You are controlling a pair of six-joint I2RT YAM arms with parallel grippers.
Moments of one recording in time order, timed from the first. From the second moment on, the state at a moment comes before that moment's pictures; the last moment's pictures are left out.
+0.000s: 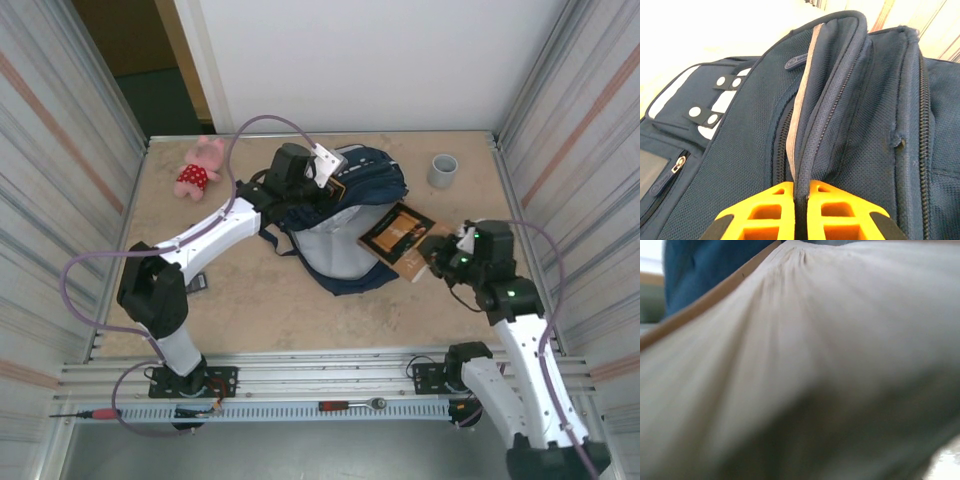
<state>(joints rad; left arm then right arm) -0.64 1.71 1.44 -0.26 0.25 0.04 0.18 0.70 0.75 -0.66 -0.41 1.06</state>
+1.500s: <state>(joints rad) -0.52 1.71 1.45 -0.15 0.58 -0.16 0.57 1.92 0.86 0.62 0.10 1.56</state>
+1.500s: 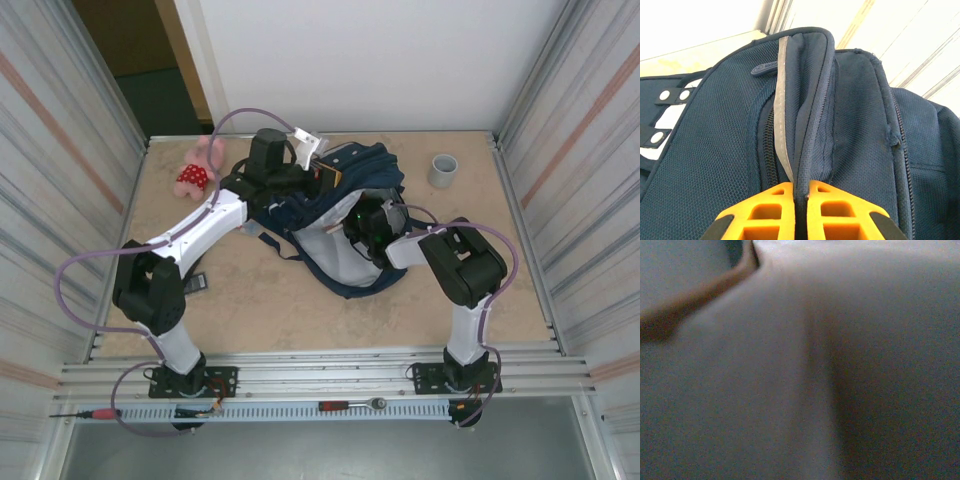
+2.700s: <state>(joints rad) -0.64 1.70 1.21 -0.12 0.48 0.06 0.41 0.68 0.62 -0.52 0.08 1.39</state>
